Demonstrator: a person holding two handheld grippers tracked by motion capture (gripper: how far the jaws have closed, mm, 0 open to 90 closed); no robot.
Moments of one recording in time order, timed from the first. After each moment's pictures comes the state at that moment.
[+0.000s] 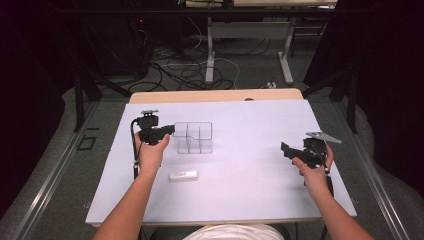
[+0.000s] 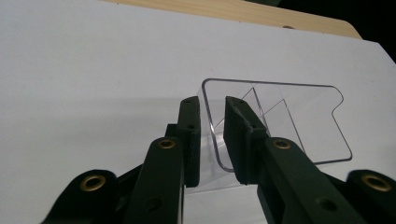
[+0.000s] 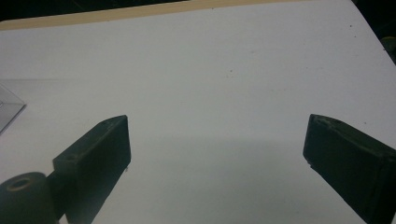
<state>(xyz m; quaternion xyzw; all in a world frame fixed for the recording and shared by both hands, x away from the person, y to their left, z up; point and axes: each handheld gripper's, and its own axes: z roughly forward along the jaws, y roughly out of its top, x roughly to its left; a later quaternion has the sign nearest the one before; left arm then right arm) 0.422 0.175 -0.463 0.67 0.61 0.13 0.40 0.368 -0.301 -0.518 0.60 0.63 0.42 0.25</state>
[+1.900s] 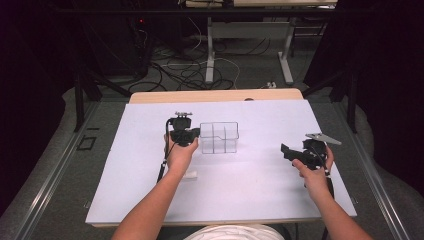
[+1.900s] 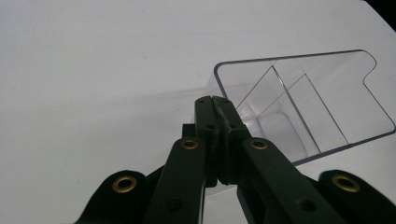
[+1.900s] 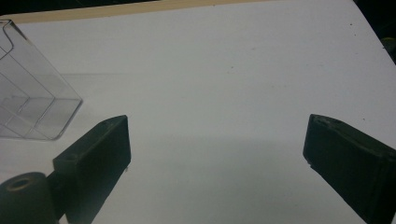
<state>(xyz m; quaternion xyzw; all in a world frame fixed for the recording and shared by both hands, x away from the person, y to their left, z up) 0.431 0.087 -0.484 0.72 0.57 0.14 0.38 0.364 -0.301 -0.519 0.60 0.63 0.41 0.26</state>
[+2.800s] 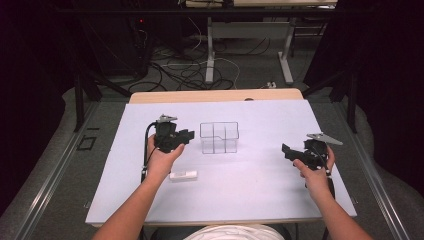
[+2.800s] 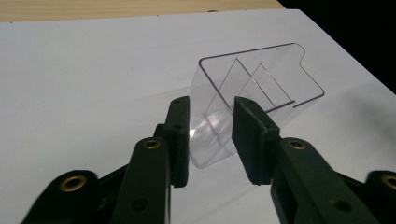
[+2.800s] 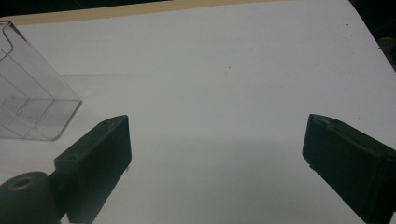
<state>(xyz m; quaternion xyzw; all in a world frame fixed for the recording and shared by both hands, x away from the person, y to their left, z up) 0.400 0.137 -0.468 0.74 0.49 0.11 0.45 0.362 -0.303 -0.517 0.60 0.63 0.41 0.25</state>
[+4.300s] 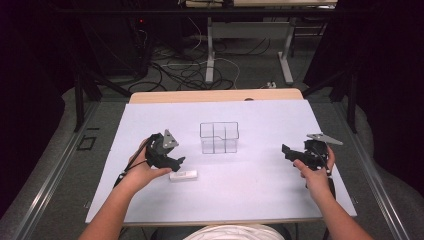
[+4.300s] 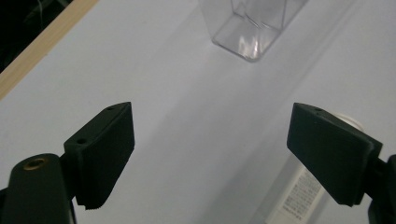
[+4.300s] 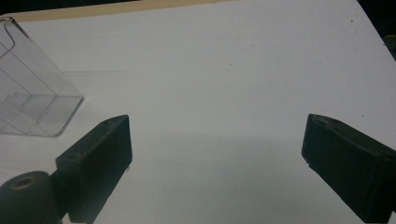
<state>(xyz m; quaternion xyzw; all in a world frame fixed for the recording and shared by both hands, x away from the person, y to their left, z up) 0.376 0.153 -0.494 0.90 0.25 0.23 0.26 0.363 -0.305 -0.519 0.60 0.64 0.41 0.25</state>
